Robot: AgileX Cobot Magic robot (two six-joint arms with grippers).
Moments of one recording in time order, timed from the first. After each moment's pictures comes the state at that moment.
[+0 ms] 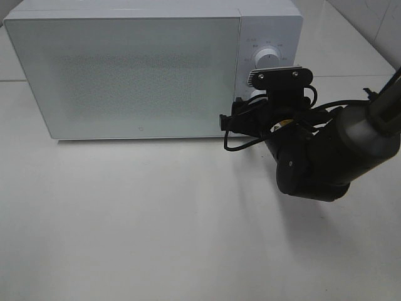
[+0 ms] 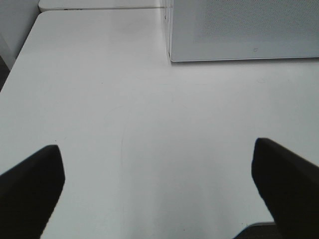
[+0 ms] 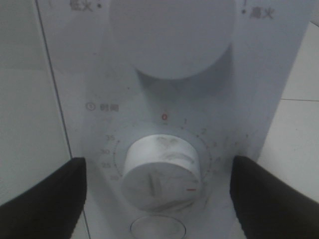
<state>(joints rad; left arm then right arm) 0.06 0.00 -0.52 -0.11 1.09 0.09 0.60 2.06 -0.78 0.65 -1.11 -0.27</state>
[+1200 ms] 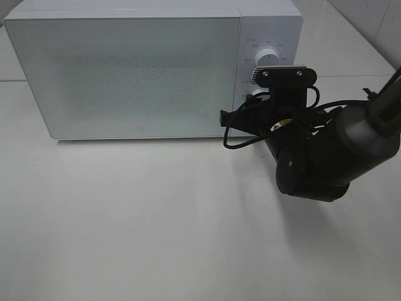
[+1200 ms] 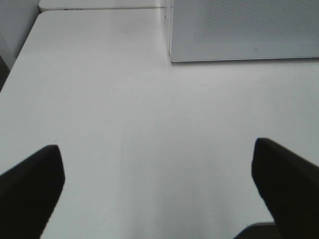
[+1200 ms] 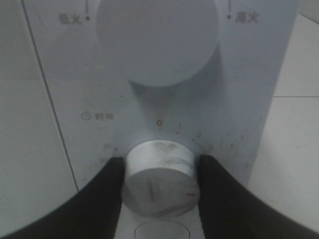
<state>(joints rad) 0.06 0.00 -0.52 -0.11 1.09 0.09 0.60 2.06 -0.78 0.65 -1.12 -0.20</state>
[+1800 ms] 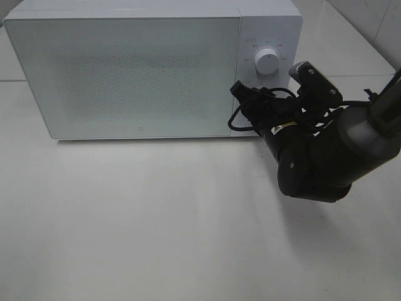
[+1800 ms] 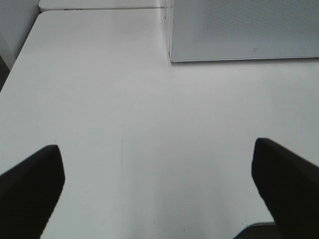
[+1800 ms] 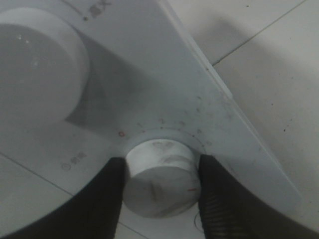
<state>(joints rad) 0.06 0.00 -0.52 -0.11 1.09 0.09 0.60 2.06 -0.77 0.63 -1.13 0.49</state>
